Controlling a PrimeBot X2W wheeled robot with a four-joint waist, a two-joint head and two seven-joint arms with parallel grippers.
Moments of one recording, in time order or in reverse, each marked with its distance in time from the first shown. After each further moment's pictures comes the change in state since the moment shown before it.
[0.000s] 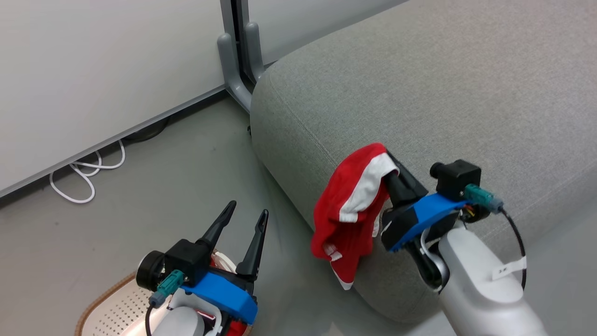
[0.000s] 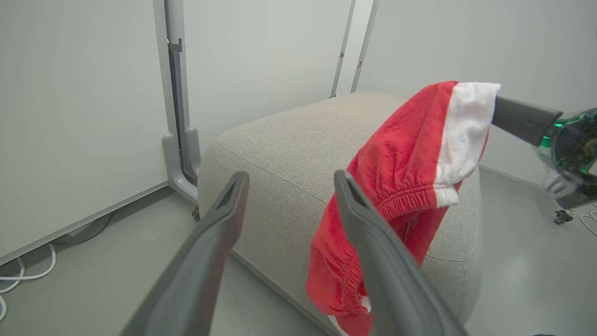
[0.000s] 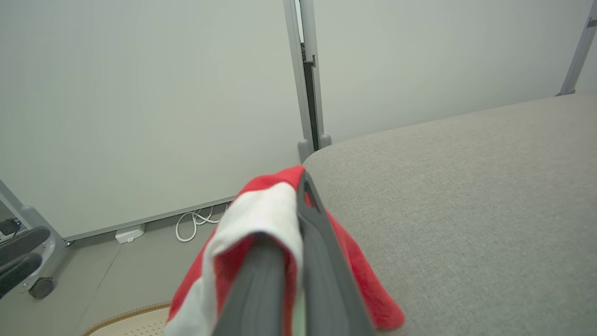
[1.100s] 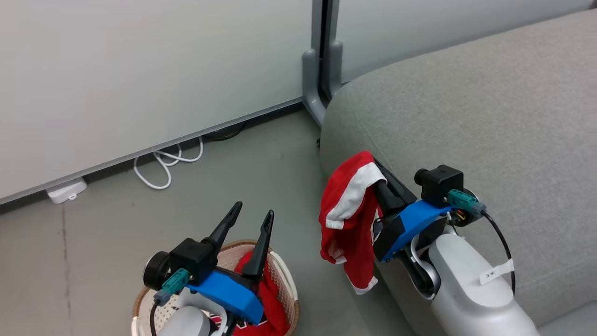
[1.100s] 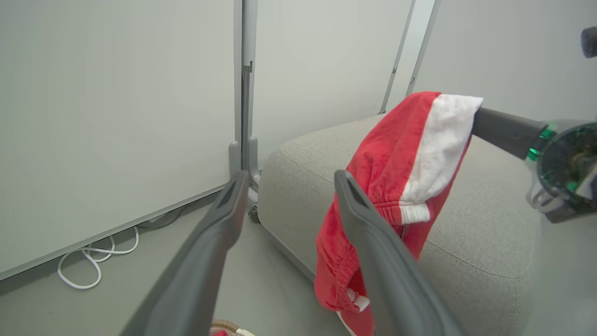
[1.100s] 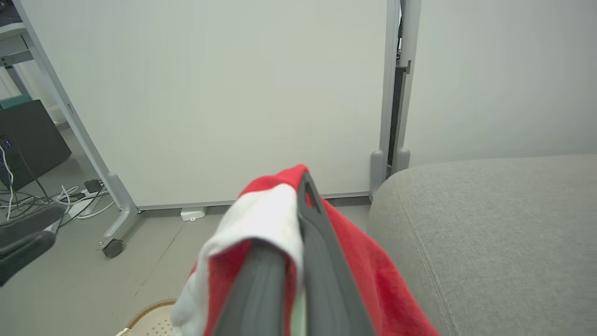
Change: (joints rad) left arm -0.014 -0.002 -0.022 0.015 -0.025 0.000 0.000; right arm -0.024 0.000 0.050 0.034 -0.011 0.000 0.000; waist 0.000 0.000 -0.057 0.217
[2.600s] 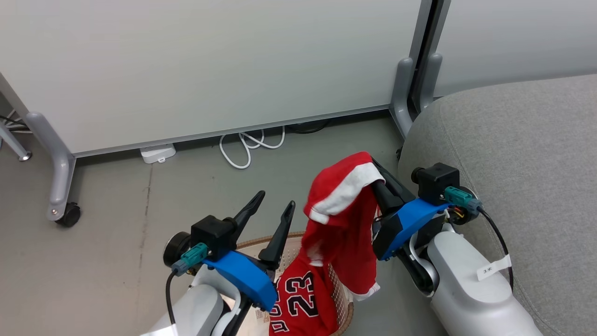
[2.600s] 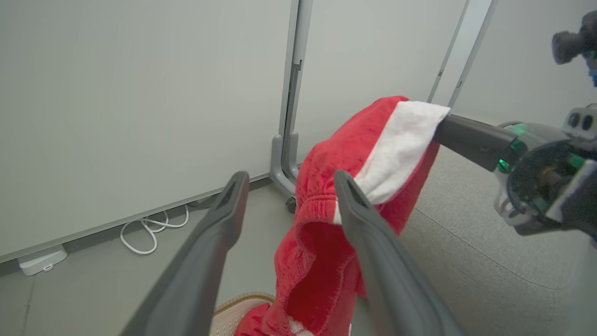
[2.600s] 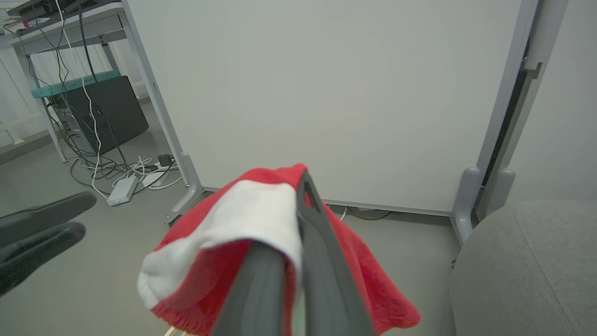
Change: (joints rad) left arm -0.187 0.049 -0.268 0.102 -0.243 0.032 0.000; right arm -0.024 0.000 0.019 0.039 0.003 0.000 0.000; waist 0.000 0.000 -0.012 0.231
